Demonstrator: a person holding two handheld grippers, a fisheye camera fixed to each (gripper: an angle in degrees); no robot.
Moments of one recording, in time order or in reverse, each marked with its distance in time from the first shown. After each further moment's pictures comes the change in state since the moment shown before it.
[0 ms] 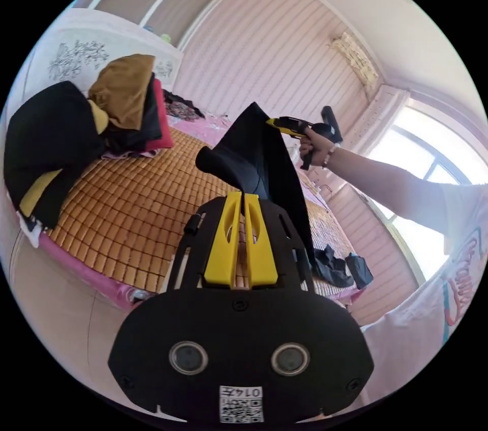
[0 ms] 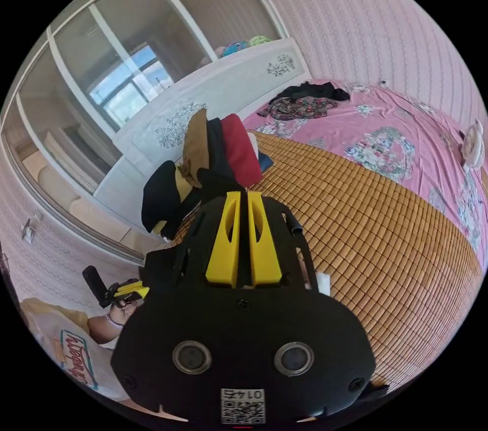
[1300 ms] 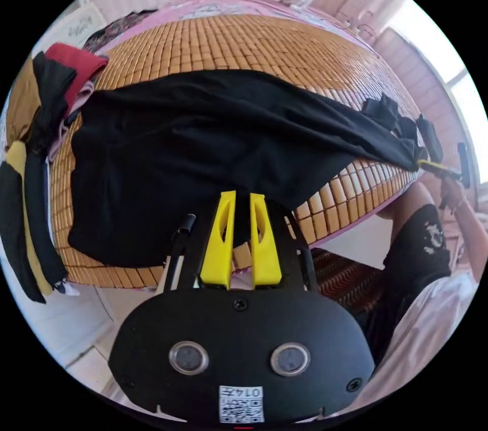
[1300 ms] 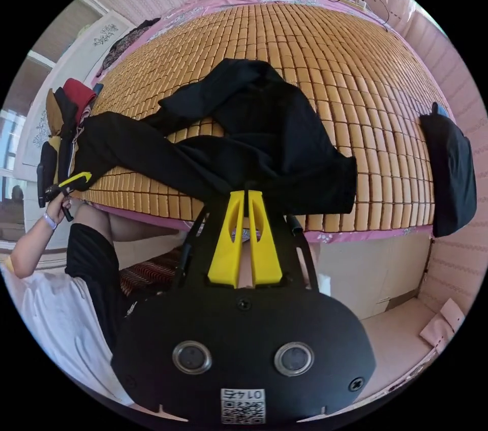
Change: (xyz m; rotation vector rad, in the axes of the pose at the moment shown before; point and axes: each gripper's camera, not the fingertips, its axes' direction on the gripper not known) left arm 0.072 0.073 0.260 -0.806 -0.312 0.375; right arm 0.107 0.493 -0.136 -0.240 0.484 0.649
